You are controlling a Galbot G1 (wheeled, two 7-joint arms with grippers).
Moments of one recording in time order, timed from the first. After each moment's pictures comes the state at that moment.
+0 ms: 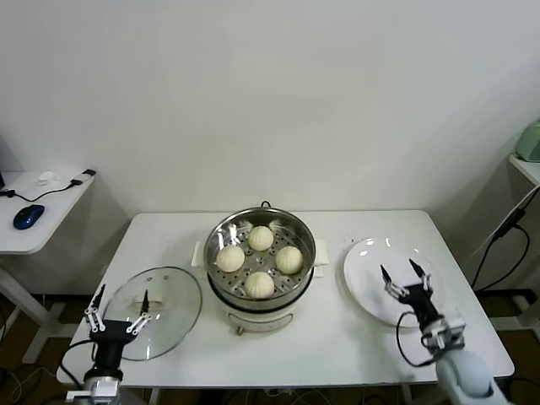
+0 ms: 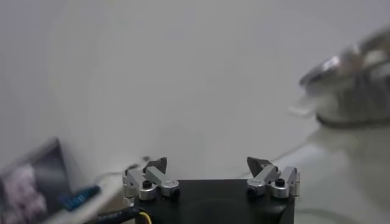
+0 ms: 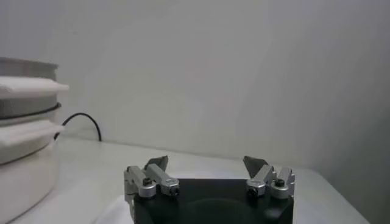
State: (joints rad) left arm 1.64 -1.37 -0.72 -1.88 0.37 -0.22 -0.18; right arm -1.28 1.09 0.50 1.45 0.41 0.27 -0.15
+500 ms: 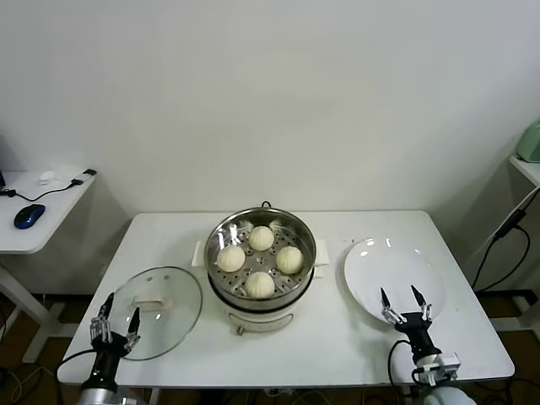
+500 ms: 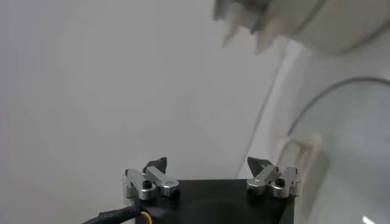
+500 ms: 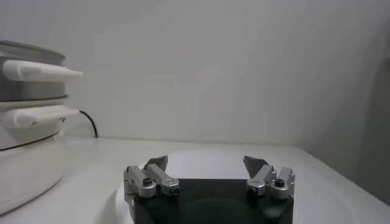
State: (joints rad) left arm 1.60 -1.30 -0.71 -1.67 0.99 -0.21 -0.40; right arm -1.38 1.23 0.58 1.46 0.33 0.35 -0.13
